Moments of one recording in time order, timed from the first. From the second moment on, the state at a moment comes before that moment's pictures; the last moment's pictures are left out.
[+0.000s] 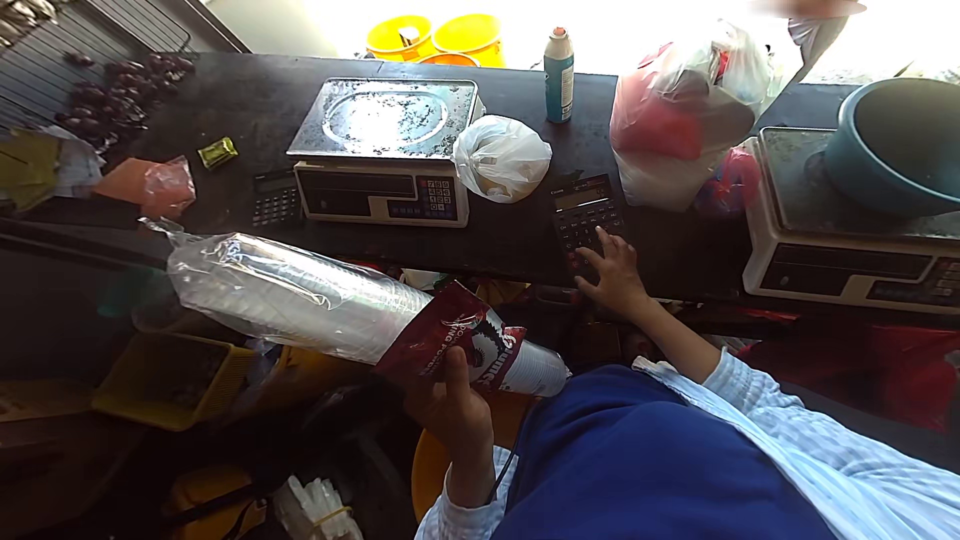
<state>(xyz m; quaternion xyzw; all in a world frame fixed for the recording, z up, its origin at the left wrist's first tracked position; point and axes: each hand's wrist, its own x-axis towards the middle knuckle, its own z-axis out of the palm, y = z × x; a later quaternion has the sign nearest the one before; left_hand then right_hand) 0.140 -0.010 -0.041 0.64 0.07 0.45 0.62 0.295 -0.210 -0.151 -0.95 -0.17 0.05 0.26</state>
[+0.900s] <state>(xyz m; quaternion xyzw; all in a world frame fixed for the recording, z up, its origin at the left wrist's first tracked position) 0.141 -0.010 -0.034 0.64 0.07 0.45 0.61 0.294 -0.207 -0.133 -0.96 -0.16 0.08 0.21</state>
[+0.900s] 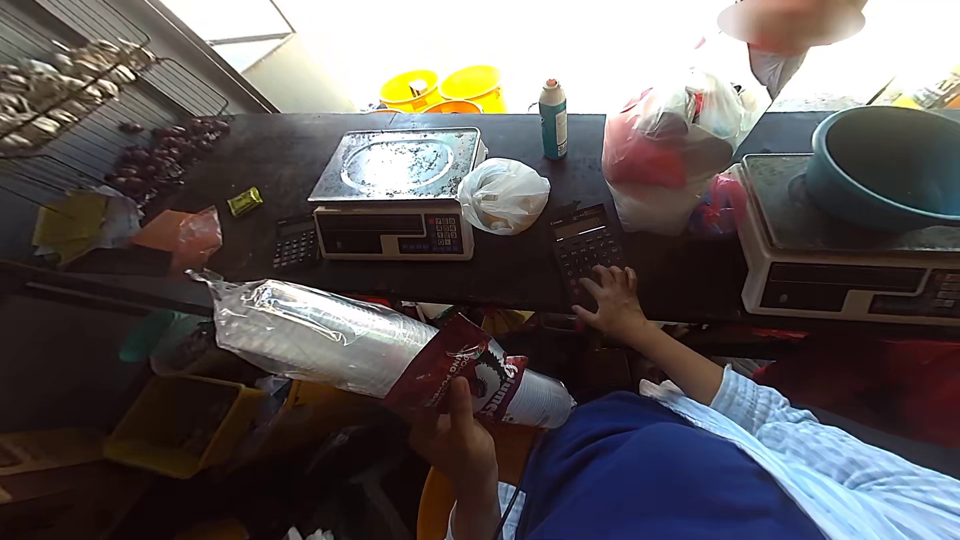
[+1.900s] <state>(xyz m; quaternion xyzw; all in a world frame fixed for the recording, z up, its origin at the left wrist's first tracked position) 0.137 -0.012 -0.034 0.64 0.06 0.45 0.62 0.289 -0.243 -0.124 -0.96 -0.11 0.03 0.26</state>
